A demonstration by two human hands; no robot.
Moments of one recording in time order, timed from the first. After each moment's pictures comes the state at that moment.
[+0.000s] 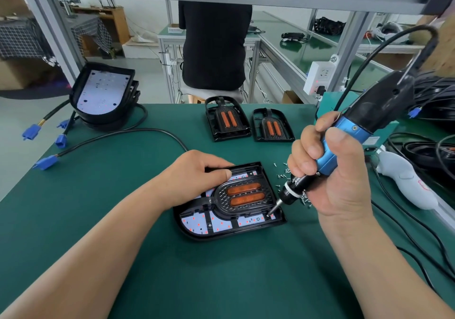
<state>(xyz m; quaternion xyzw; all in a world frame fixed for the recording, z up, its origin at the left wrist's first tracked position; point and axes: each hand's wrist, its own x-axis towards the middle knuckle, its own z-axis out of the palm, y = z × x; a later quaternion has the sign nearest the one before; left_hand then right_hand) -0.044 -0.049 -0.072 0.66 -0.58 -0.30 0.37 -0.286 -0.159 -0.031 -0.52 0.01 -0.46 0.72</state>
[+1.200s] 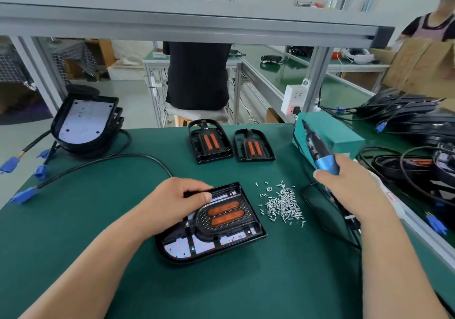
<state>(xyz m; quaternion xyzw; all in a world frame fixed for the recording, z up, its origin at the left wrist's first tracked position) -0.039 -0.050 -0.076 0.68 -0.58 -0.27 0.36 -0.369 -0.241 -0.042 -0.75 0.56 -0.26 0.23</state>
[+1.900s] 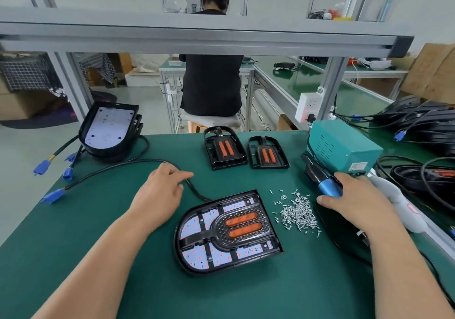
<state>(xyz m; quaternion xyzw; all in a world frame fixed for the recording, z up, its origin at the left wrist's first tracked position) 0.010 -0.045 -0.086 0.83 -0.51 -0.03 0.22 -0.361 -0.243 -0.054 -0.78 0.61 -0.08 0.11</state>
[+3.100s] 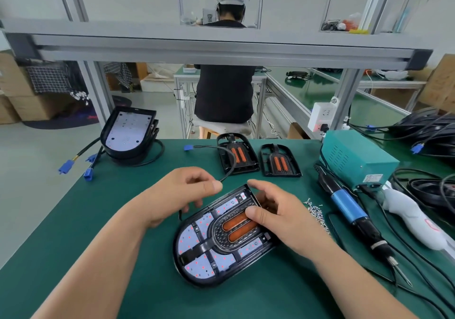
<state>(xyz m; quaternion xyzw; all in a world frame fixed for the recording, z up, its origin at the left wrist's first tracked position) -0.021 -0.017 -0.017 0.69 -0.47 -0.35 0.42 -0.253 -0.164 -0.078 -0.81 0.22 -0.24 0.48</state>
